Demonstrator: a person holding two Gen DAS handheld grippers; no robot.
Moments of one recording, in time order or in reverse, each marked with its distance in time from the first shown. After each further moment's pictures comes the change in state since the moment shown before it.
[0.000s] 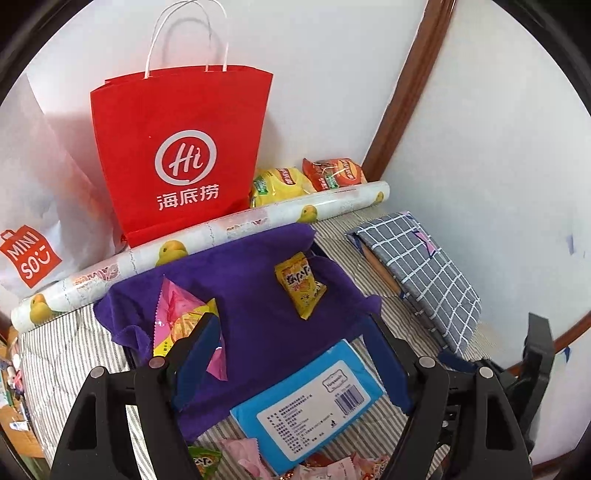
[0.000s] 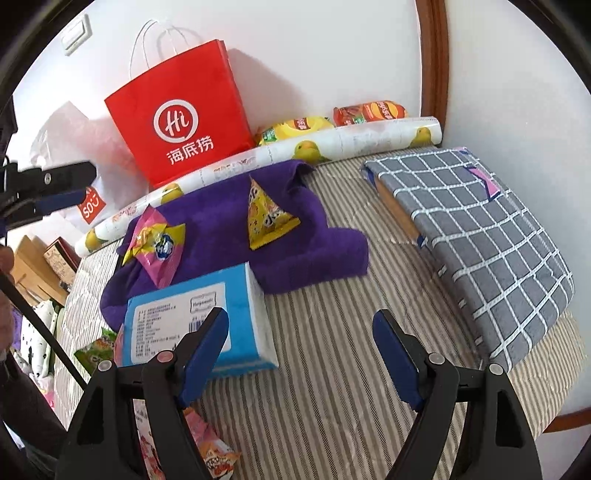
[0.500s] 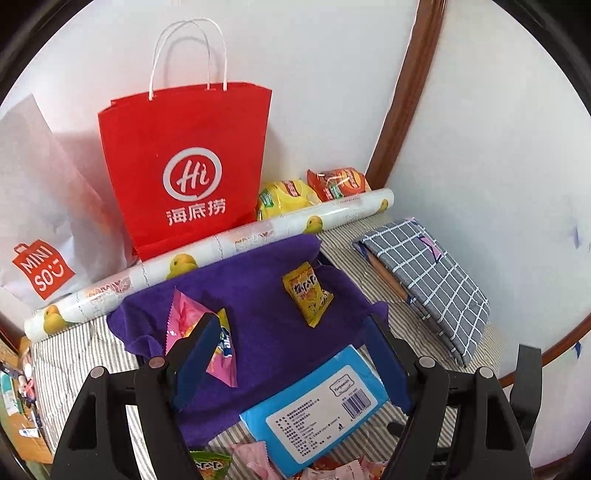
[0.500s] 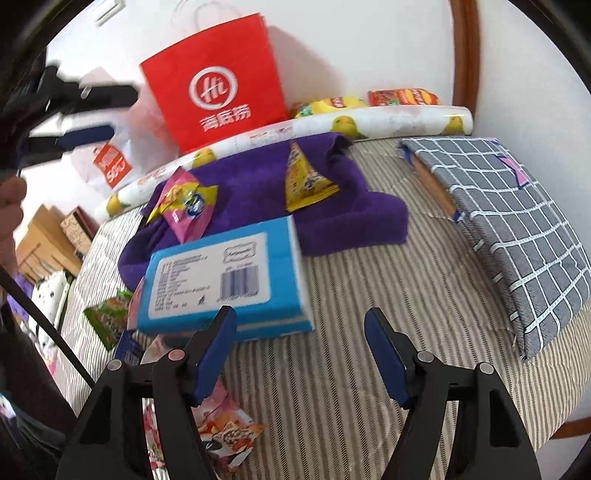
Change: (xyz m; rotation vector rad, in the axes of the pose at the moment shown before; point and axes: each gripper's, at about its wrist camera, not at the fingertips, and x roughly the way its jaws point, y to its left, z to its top) left arm -0.011 -0.006 -0.001 0.035 -0.052 0.053; right arm 0.006 0.024 -0.031 -0.081 0.044 0.078
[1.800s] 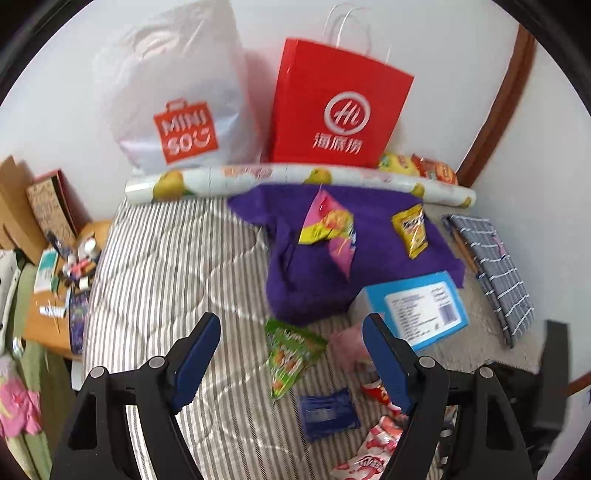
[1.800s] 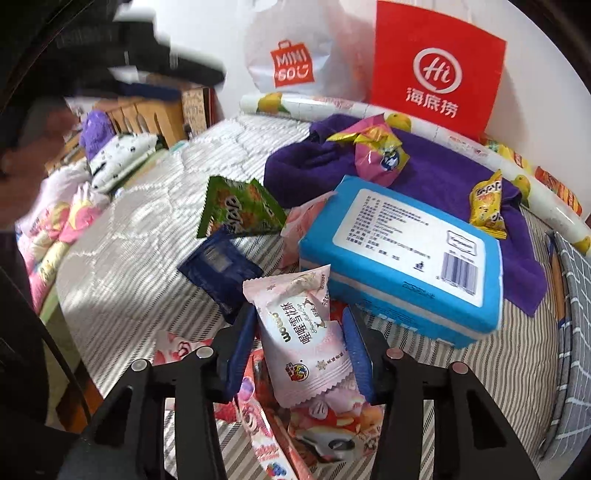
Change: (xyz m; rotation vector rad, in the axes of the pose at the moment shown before) left arm -0.062 0.084 -0.135 -0.296 0.058 0.244; right arm 0.010 0.107 -0.047 -0.582 0.083 0.249
